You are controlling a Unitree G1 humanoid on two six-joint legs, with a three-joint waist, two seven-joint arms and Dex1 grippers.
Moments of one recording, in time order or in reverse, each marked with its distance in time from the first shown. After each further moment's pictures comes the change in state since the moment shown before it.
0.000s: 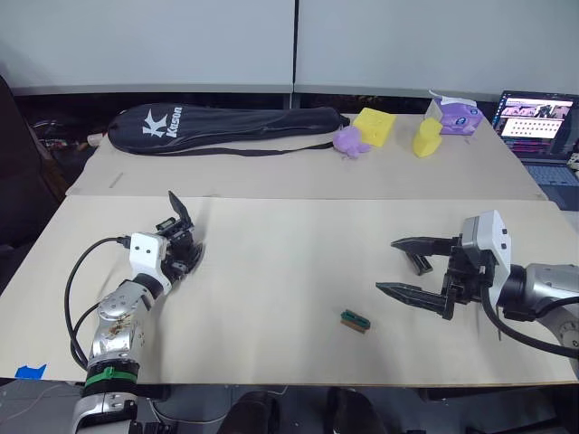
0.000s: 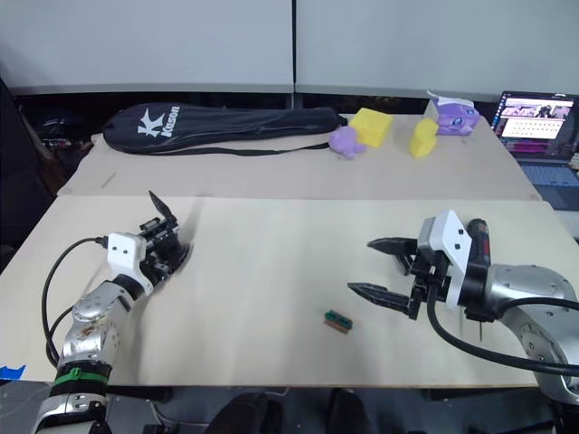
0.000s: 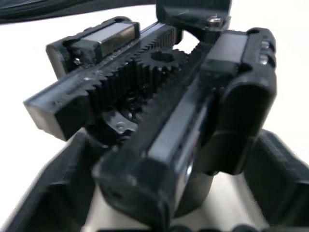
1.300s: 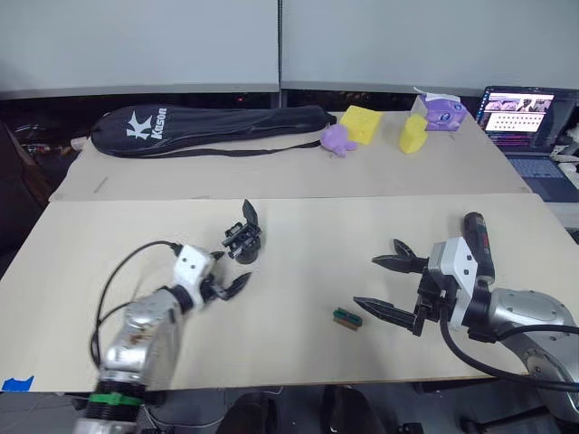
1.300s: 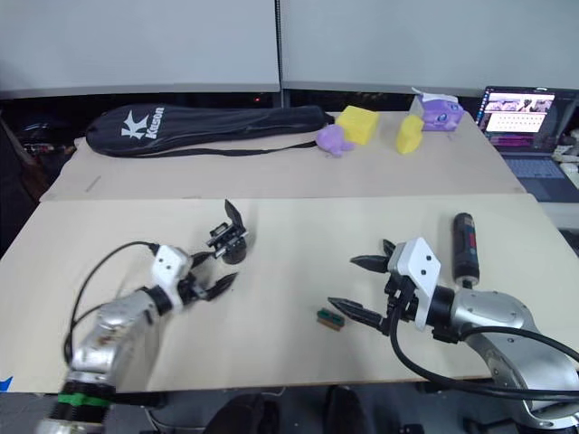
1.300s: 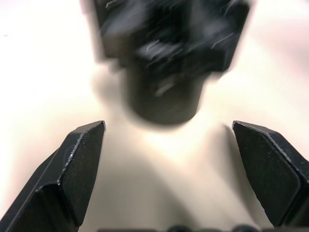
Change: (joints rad) left arm 0.045 0.106 -0.200 -0.212 -0.033 0.182 -0.252; right arm 0.076 0.126 0.110 -0.082 -0.116 -0.044 -0.108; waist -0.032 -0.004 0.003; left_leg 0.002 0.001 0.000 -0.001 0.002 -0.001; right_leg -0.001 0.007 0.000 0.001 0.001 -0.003
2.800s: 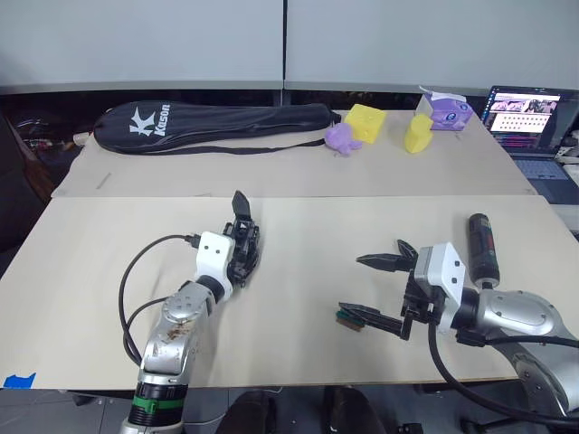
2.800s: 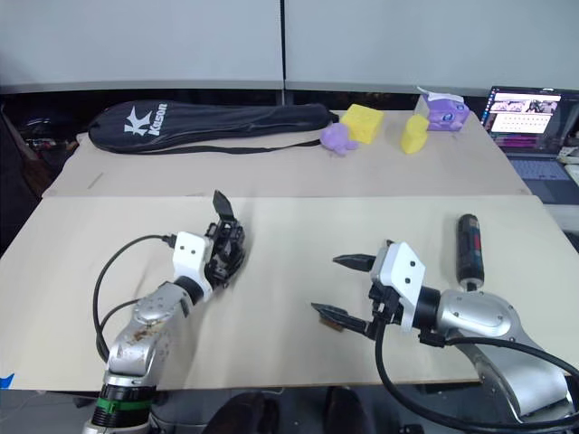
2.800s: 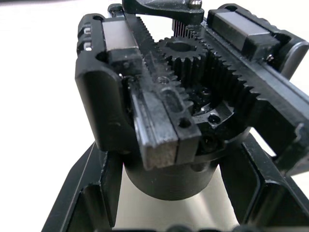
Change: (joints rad) left arm 0.072 -0.336 -0.053 -0.362 0.175 0.319 0.496; right arm -0.024 0.029 0.065 -0.072 -0.055 -0.040 -0.010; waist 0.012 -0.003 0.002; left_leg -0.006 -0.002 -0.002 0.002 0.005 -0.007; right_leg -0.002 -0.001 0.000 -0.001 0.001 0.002
